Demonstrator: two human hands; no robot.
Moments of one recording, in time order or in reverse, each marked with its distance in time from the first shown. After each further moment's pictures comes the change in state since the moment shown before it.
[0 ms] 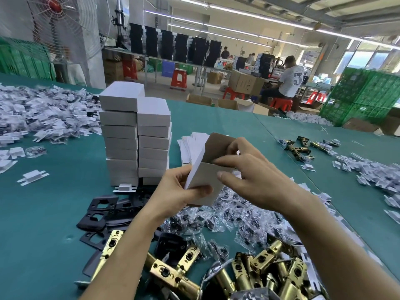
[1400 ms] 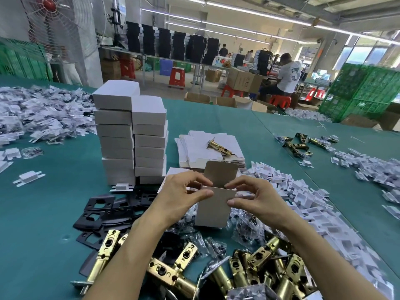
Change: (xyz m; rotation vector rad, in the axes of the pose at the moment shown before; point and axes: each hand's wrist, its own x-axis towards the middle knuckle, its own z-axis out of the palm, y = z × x) left_hand 0.004 -0.017 0.008 0.452 0.027 0.146; right_hand -0.039 0.060 0.061 0.764 0.016 0.201
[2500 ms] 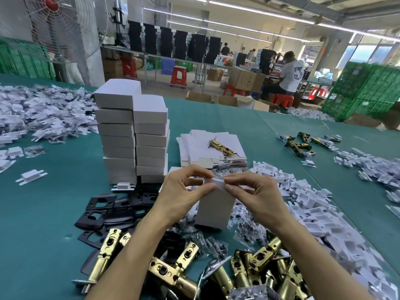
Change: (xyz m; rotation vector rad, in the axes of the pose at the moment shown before) left_hand -0.003 0.011 0.002 -0.189 0.070 -0.037; right_hand 0.000 -0.014 0.017 -0.001 0.221 -0.167
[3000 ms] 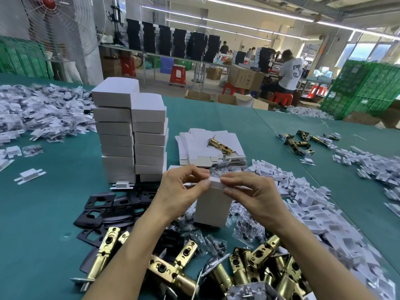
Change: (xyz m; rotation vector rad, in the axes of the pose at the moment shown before) left_hand 0.001 -0.005 0.002 0.057 0.046 0.016; right_hand -0.002 0.005 -0.004 -0.066 -0.061 -0.047
